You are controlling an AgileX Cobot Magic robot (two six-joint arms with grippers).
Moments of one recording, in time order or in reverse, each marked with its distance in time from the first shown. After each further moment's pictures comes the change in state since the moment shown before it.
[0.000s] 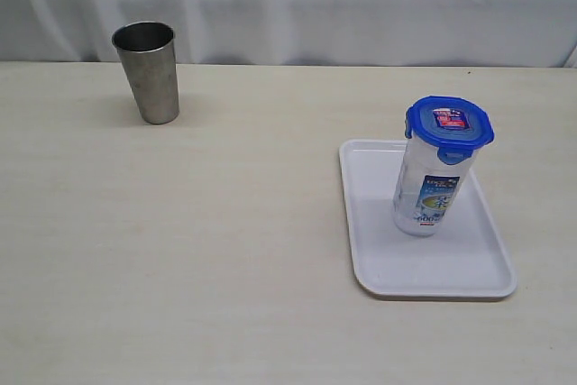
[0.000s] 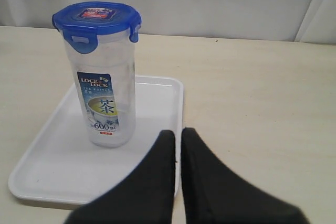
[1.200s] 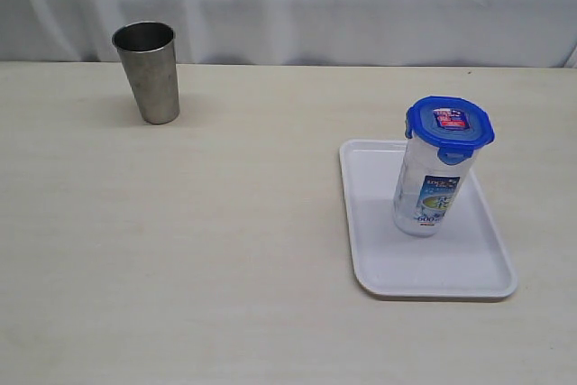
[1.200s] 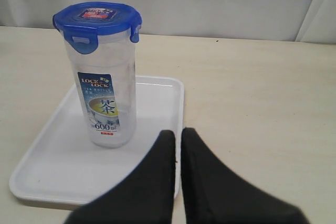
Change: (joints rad) left arm 0.000 0.000 0.000 0.035 0.000 0.007; right arm 0.000 0.000 0.000 0.002 0.000 0.000
